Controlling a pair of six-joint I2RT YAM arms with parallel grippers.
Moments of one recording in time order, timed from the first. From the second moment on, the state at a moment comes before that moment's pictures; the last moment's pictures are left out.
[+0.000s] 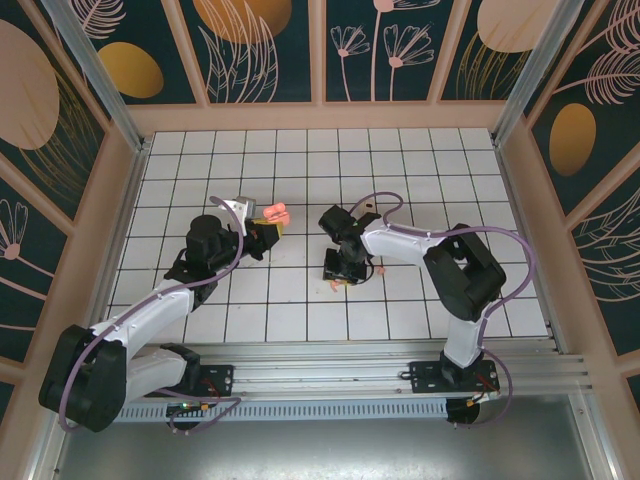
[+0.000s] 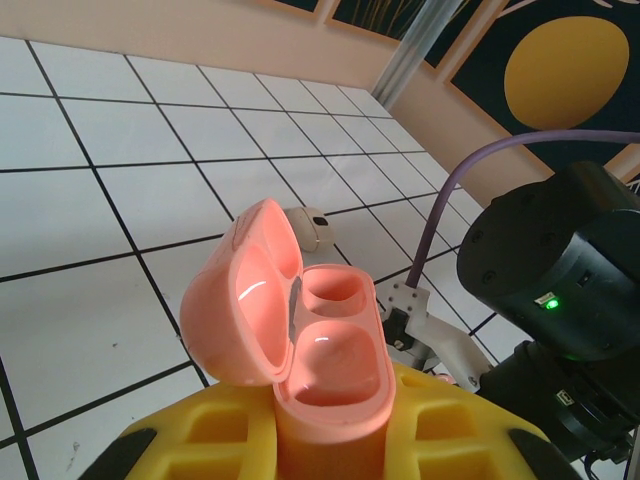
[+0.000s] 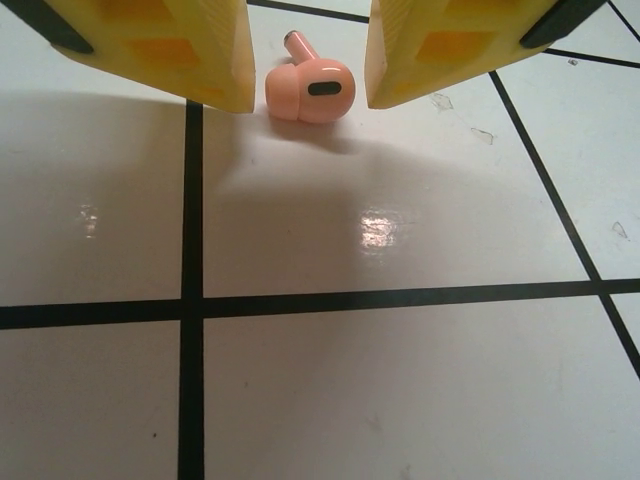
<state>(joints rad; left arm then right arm) -0.40 1.14 0.50 0.37 0.43 -0.40 0.77 1.84 1.18 -0.73 -0.21 0.85</state>
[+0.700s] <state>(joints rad) -0.40 1.14 0.50 0.36 0.43 -0.40 0.77 1.86 1.18 -0.70 -0.21 0.83</state>
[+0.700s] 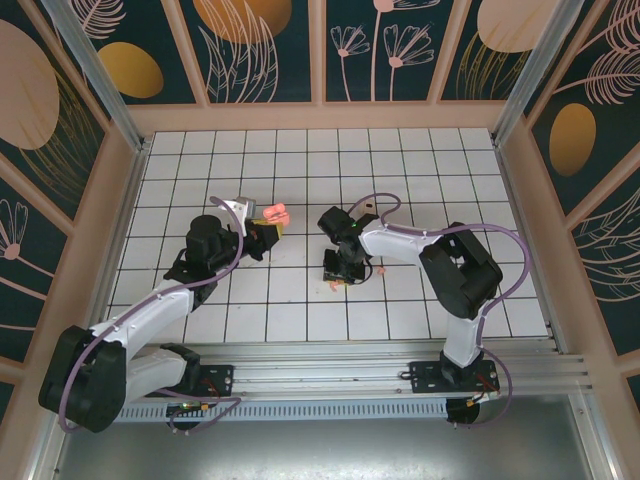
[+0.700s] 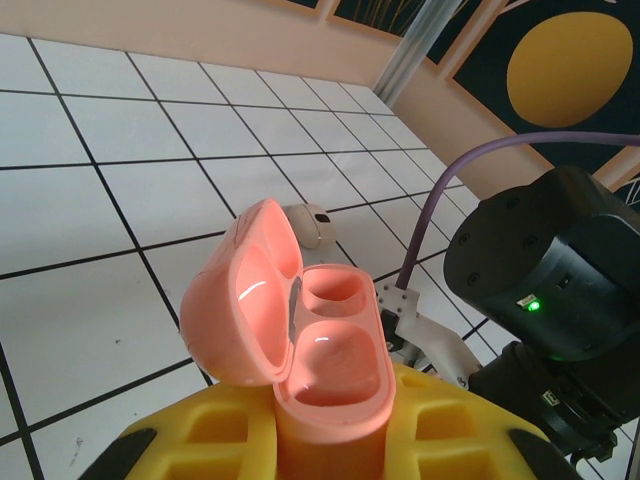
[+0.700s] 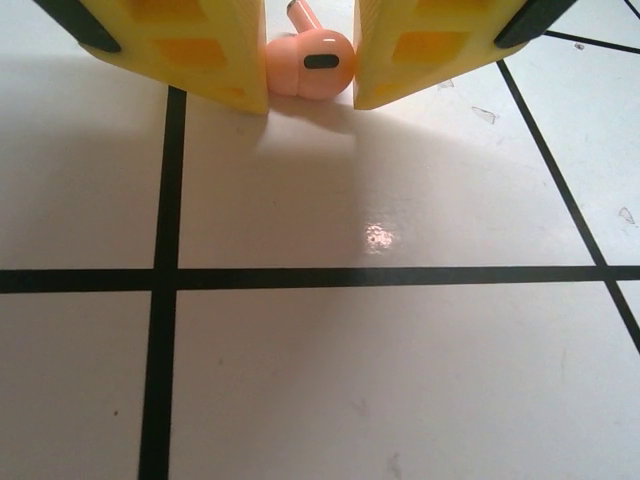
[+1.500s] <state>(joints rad) -0.40 1.13 0.45 0.48 0.50 -0.37 0.78 1.56 0.84 -0.29 -0.12 0.97</state>
